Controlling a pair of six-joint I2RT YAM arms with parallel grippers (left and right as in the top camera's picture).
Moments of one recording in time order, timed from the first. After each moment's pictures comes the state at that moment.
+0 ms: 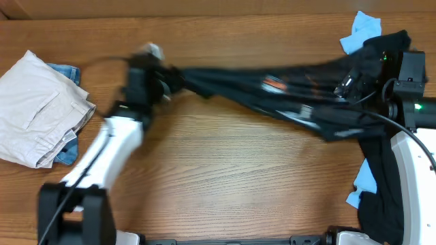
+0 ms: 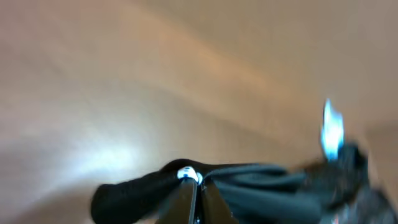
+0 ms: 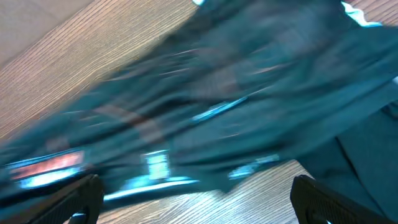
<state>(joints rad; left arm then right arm) -0.08 1.59 1.05 0.01 0.24 -0.60 -0.10 1.34 1.34 -0.95 0.06 0.44</state>
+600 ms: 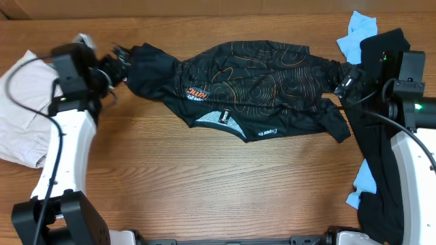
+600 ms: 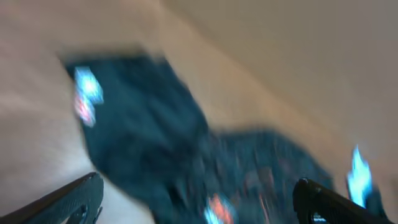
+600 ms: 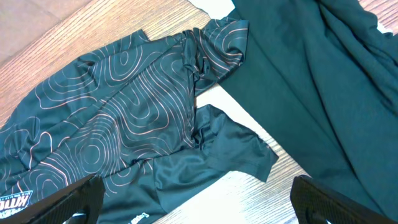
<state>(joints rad) 0.15 1.58 1.18 -0.32 0.36 -0.54 -0.10 1.34 1.34 -0.96 0.06 0.44</state>
